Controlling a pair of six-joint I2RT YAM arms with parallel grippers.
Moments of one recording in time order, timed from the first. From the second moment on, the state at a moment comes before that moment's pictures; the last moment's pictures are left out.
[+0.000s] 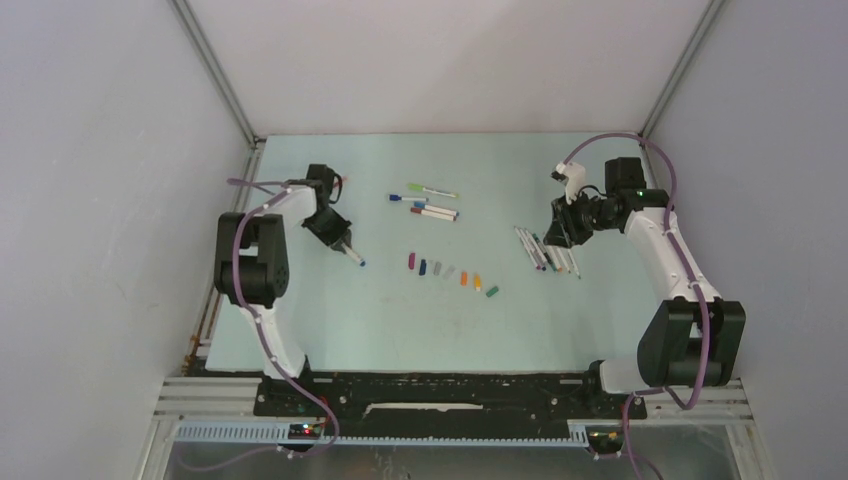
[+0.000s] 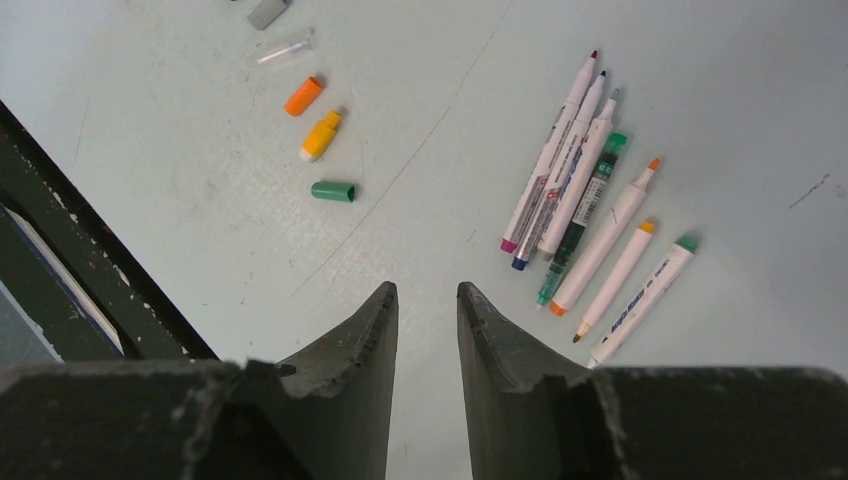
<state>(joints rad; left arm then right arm) -0.08 1.95 1.33 -0.75 -0.02 -0.91 -0.02 1.42 1.17 -0.83 -0.70 -0.50</state>
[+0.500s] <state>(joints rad) -0.19 1.23 0.69 -0.12 0.13 -0.85 0.08 1.29 1.09 -0.82 -0.96 -0.54</state>
